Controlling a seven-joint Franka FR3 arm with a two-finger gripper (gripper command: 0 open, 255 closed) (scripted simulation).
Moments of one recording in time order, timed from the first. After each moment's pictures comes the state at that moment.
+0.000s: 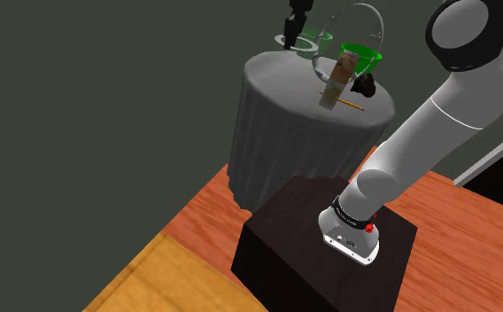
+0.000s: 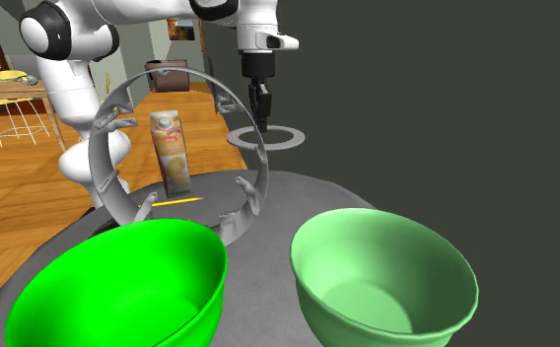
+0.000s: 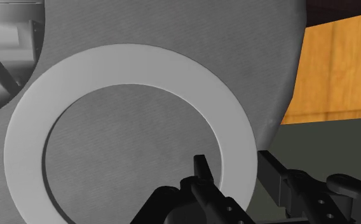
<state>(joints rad) -0.05 -0.11 -0.26 -1.72 -0.03 1.61 -0.50</state>
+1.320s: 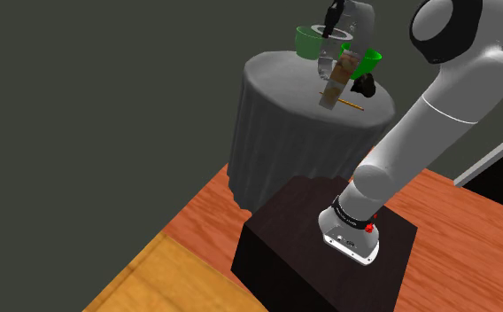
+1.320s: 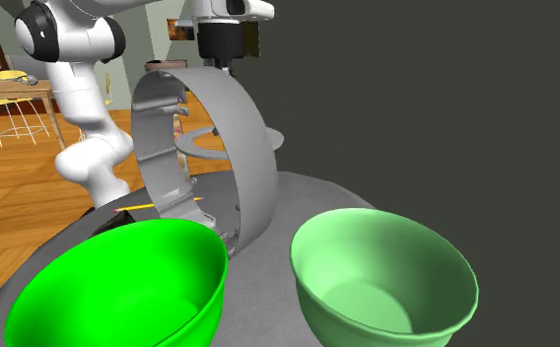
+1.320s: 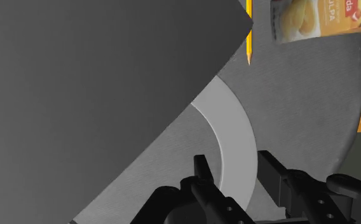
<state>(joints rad) -0.19 -0.04 -0.43 -1.52 -0.01 1.49 -0.81</state>
